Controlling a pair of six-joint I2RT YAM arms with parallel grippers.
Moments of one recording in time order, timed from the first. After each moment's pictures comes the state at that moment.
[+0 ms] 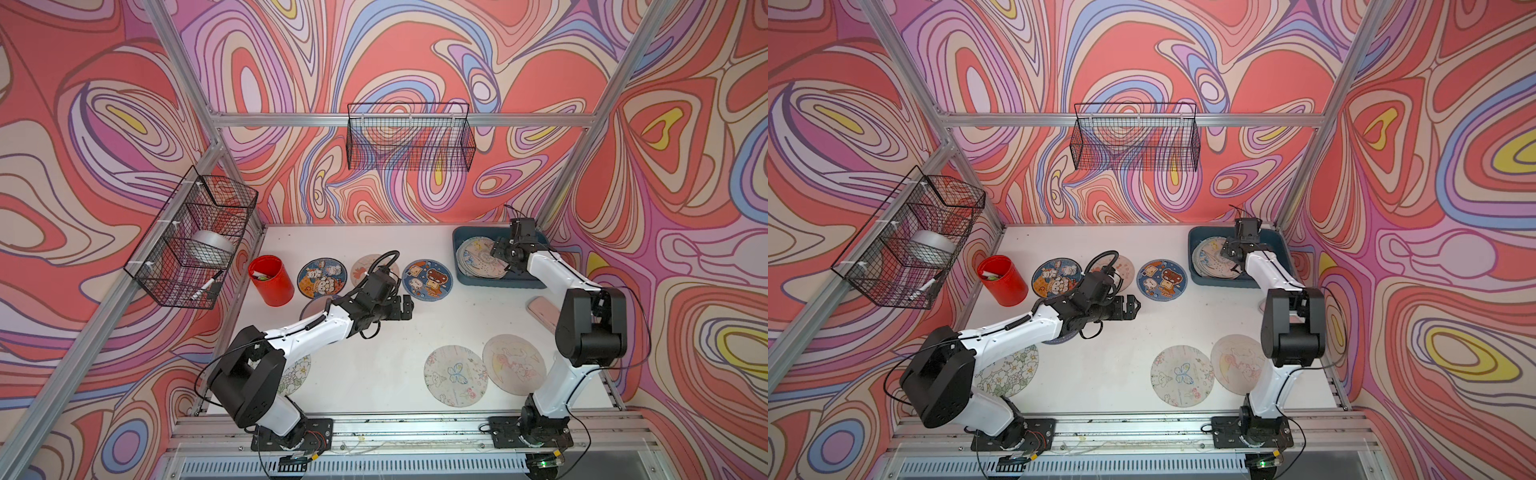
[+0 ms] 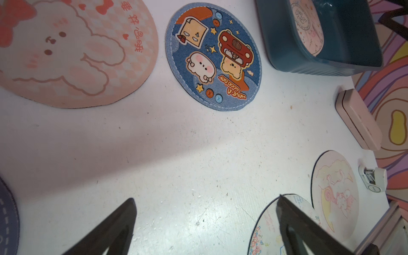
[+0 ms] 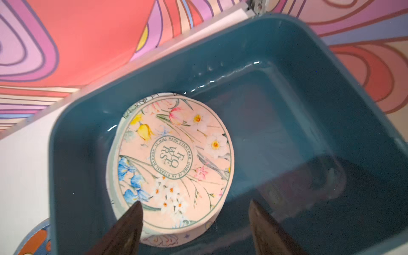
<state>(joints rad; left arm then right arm) -0.71 1.54 0.97 -0.23 0.03 -0.63 -0.03 1.78 1.36 -0.37 0.17 0.38</state>
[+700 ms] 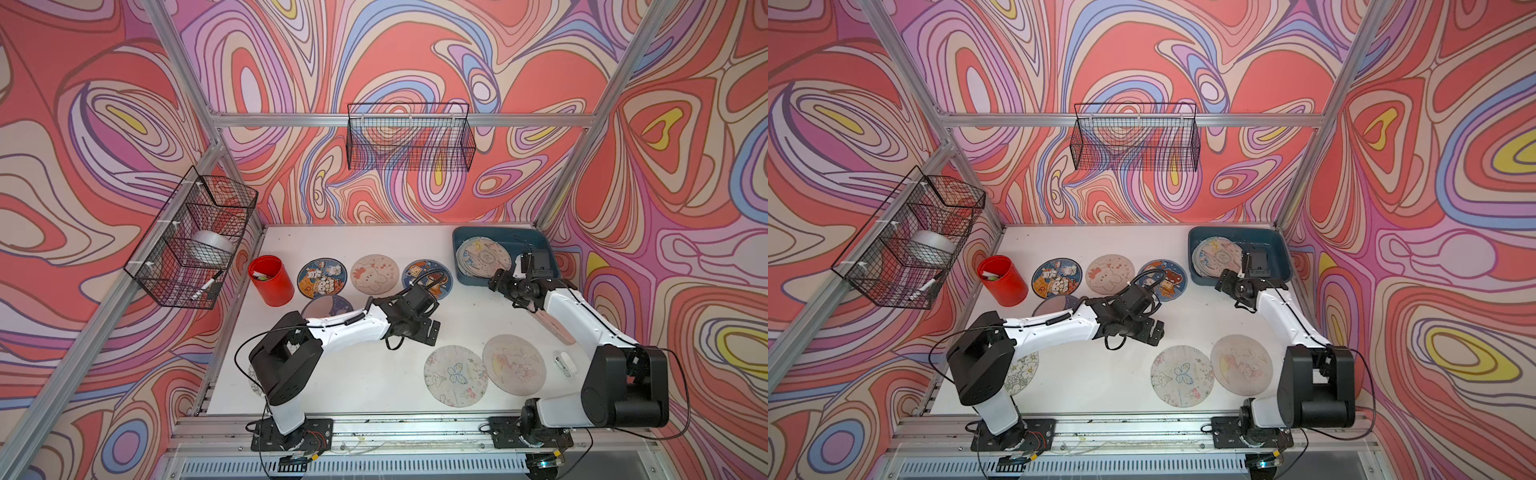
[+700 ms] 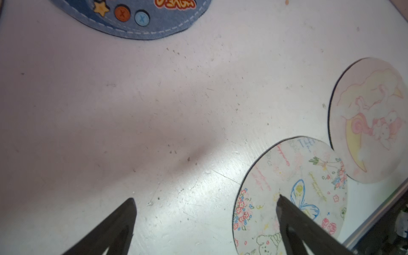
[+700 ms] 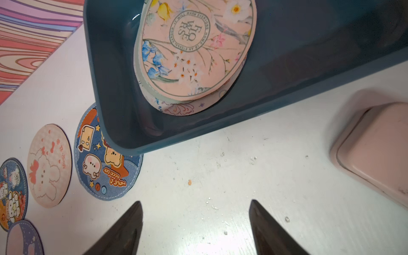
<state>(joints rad) -0.93 1.77 1.19 -0.47 0.01 -0.52 -0.03 1.42 0.97 -0.49 -0.12 0.45</state>
